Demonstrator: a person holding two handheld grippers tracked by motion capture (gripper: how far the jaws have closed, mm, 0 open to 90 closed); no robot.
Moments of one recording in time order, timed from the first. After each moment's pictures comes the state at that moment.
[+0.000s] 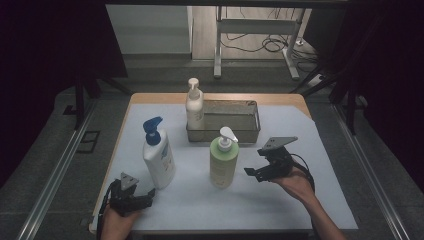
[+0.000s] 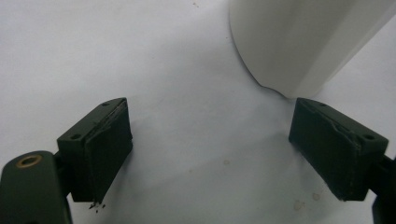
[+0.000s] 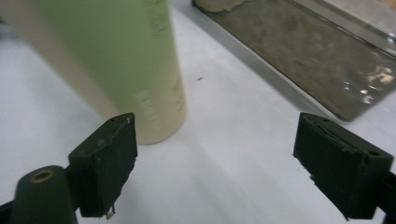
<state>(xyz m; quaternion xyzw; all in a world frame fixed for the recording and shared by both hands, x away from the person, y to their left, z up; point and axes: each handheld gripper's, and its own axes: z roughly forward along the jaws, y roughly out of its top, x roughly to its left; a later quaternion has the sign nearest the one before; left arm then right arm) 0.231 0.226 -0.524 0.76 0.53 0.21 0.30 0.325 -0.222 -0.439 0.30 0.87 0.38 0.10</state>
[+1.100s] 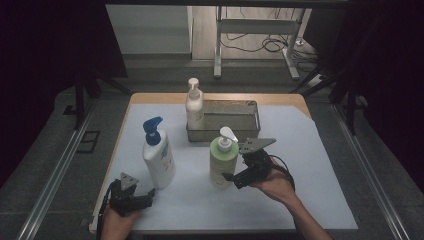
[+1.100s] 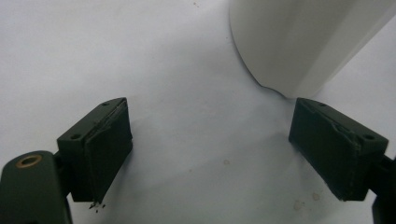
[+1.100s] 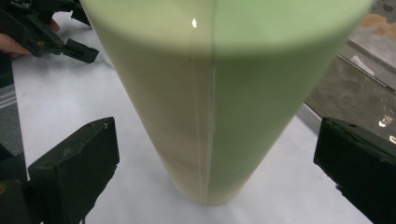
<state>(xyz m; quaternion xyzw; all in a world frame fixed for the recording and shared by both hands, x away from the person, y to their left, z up) 0.231 0.226 -0.524 0.76 0.53 0.21 0.30 0.310 -0.160 -0.422 0.24 0.87 0.41 0.10</state>
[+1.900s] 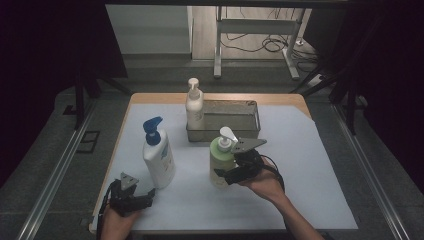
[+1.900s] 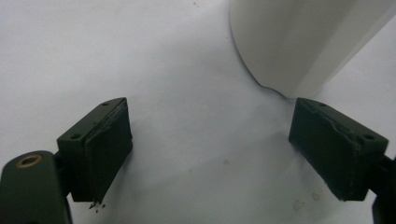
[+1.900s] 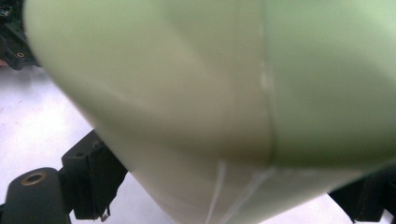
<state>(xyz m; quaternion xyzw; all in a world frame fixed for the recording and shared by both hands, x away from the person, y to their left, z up) 0.231 0.226 -0.524 0.76 0.53 0.21 0.30 0.315 -0.141 -0.432 0.24 0.86 0.43 0.12</state>
